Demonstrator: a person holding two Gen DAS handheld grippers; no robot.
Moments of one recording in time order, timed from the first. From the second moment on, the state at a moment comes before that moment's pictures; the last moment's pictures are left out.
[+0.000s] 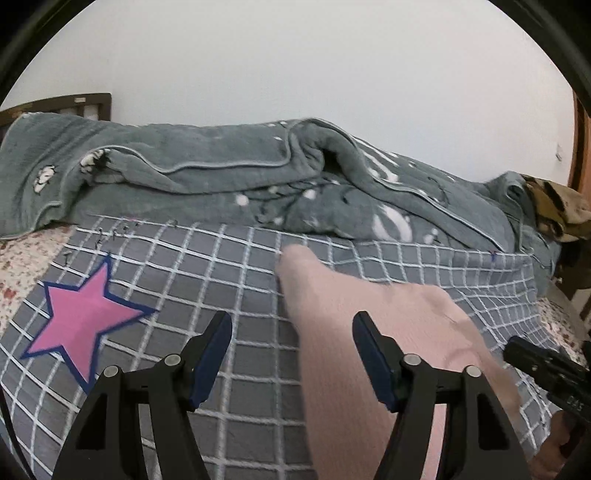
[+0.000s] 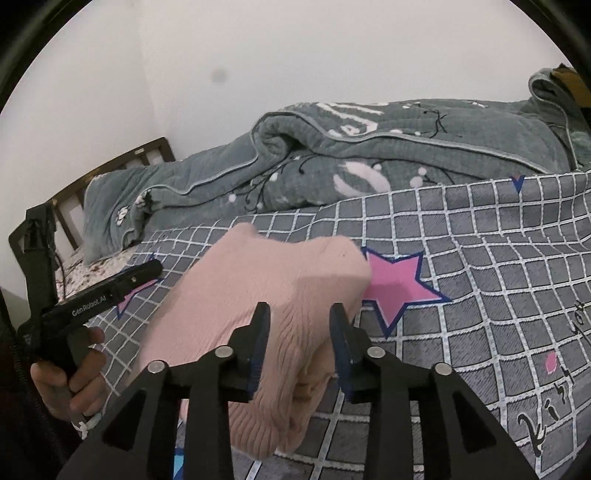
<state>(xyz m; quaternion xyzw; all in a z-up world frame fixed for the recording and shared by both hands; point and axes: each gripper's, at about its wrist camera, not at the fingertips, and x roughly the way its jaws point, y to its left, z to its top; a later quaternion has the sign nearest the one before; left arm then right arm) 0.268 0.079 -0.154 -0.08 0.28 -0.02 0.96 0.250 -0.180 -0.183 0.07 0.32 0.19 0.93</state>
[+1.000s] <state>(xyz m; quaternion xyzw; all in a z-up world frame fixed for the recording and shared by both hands) 0.313 0.088 -0.176 -0.11 0.31 -0.05 0.94 0.276 -0.175 -0.198 0.12 0.31 0.19 0.93</state>
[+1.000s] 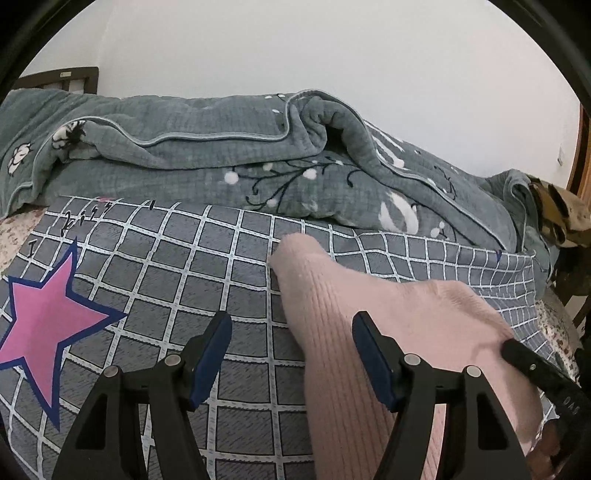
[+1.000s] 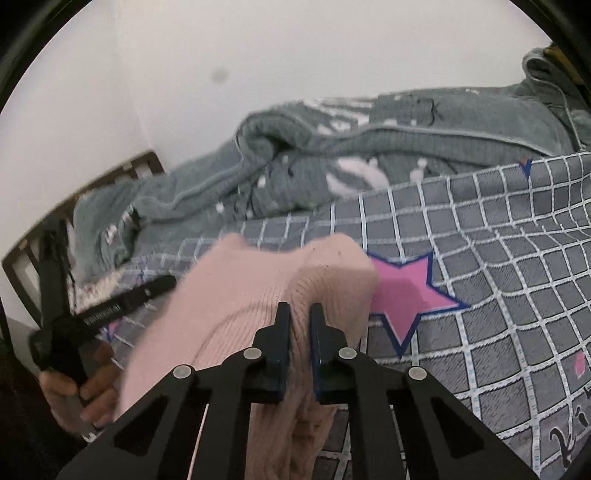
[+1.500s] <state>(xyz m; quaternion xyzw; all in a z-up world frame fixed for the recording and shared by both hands) 0.312 0.084 -0.176 -0.09 0.30 -0.06 0.95 0.280 -0.171 -0.207 0.08 0.33 0.17 0.92</state>
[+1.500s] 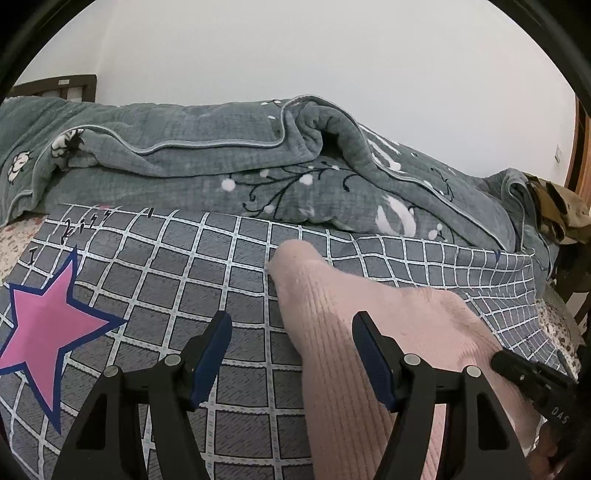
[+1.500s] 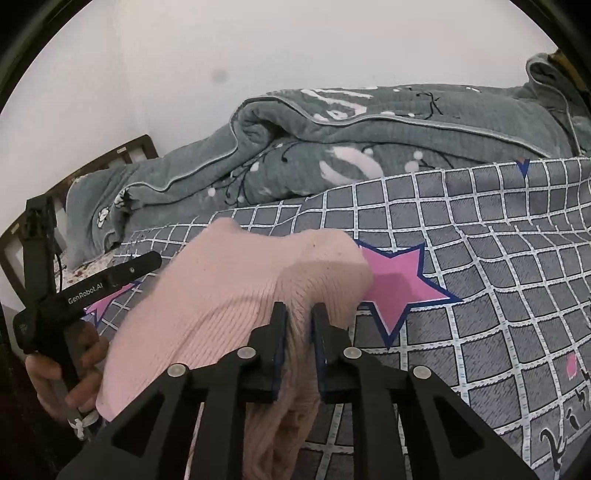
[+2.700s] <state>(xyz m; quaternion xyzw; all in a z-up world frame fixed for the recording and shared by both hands) 0.328 0.088 -0.182 -0.11 0.31 -0.09 0.94 0.333 -0.177 -0.216 0.10 0.39 0.17 0.90</state>
